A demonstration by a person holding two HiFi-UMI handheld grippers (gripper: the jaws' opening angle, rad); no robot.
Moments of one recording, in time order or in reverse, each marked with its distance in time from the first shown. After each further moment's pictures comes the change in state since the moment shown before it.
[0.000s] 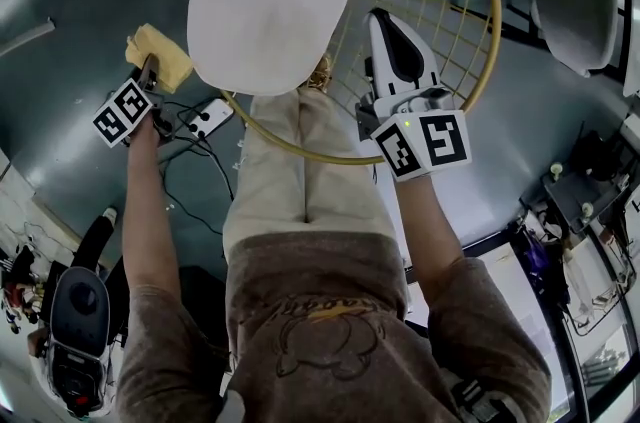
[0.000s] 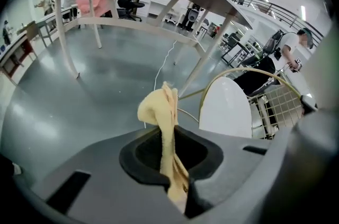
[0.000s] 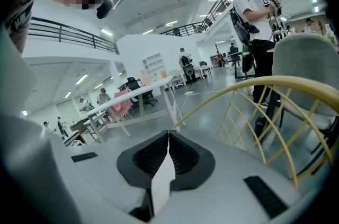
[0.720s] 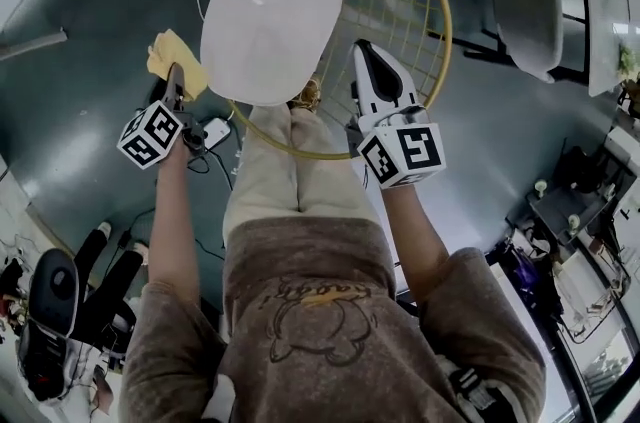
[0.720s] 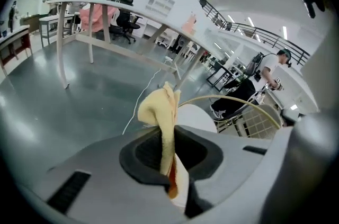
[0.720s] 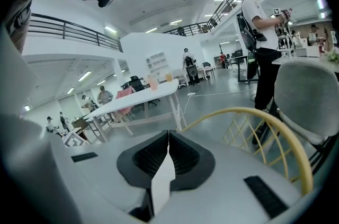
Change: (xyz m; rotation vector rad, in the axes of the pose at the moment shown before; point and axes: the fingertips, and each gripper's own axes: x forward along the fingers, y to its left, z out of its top) left arm -0.082 -0.091 0.033 -0.044 -0.226 -0.125; right arm -0.037 0.036 0.046 -0.037 0.012 0.011
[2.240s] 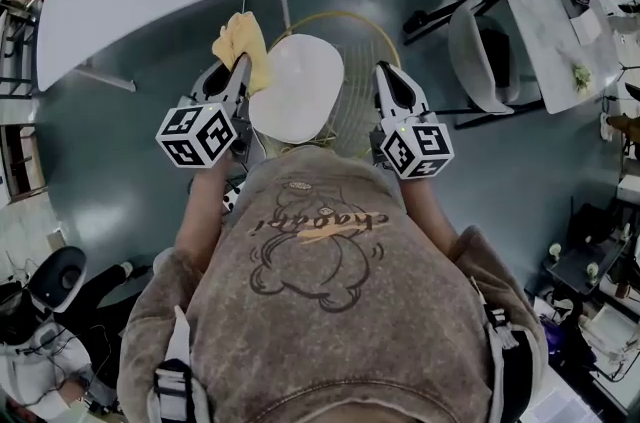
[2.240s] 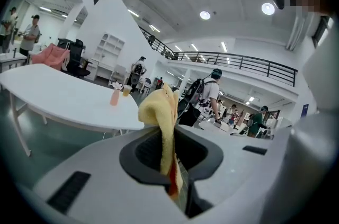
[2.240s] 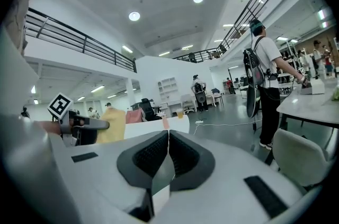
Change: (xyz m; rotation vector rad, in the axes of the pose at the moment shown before) left arm -0.271 -0.286 0.161 0.356 -0.369 -0.392; right arm -0.166 0.072 0.175 -0.112 -0.255 0.083
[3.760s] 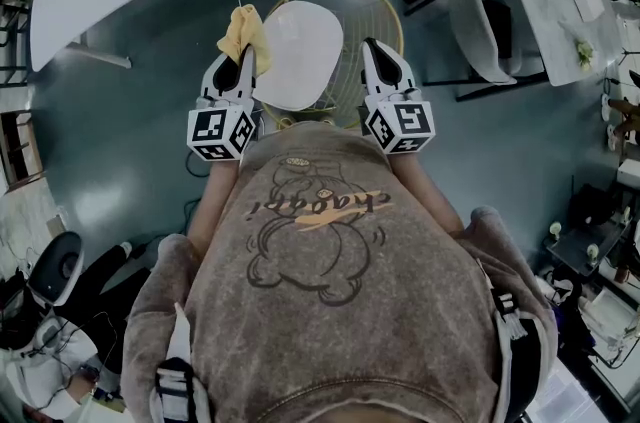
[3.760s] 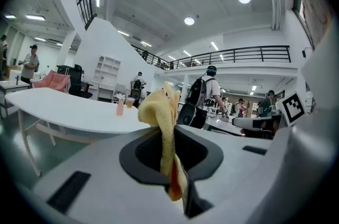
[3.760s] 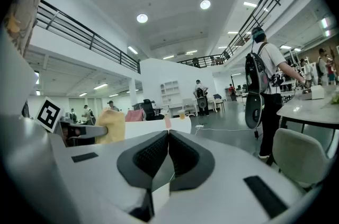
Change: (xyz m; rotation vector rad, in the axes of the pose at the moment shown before) left arm 0.003 0.000 -0.062 0.208 -0.135 0.066; right arm 0.005 0.001 -0.043 -0.068 -0.042 -0.004
